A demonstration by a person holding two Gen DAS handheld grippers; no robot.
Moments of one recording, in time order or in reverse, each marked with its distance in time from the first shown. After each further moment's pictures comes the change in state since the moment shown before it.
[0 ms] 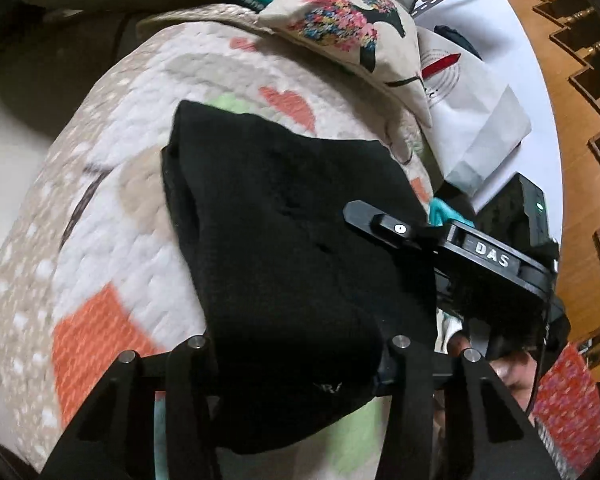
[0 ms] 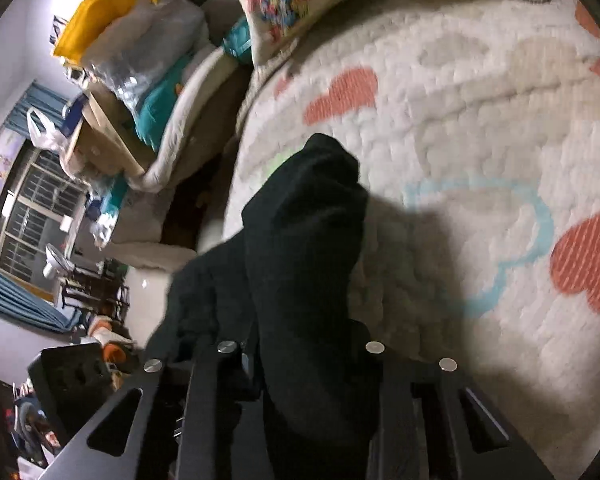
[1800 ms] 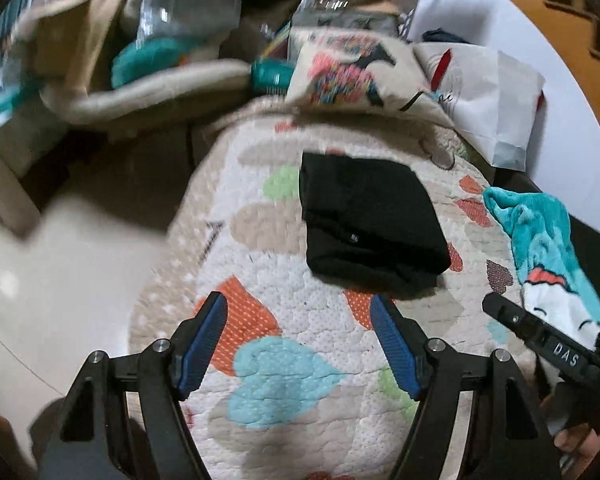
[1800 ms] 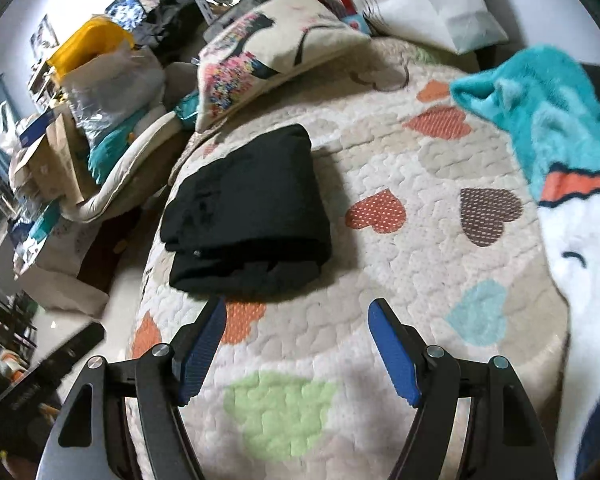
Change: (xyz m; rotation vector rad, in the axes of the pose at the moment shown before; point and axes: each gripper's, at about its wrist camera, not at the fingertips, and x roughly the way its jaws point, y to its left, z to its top) left arm -0.092 -0.063 -0.082 0.285 -0.269 0.451; right arm -0.132 0.010 -0.137 -0.090 -0.300 -0.412
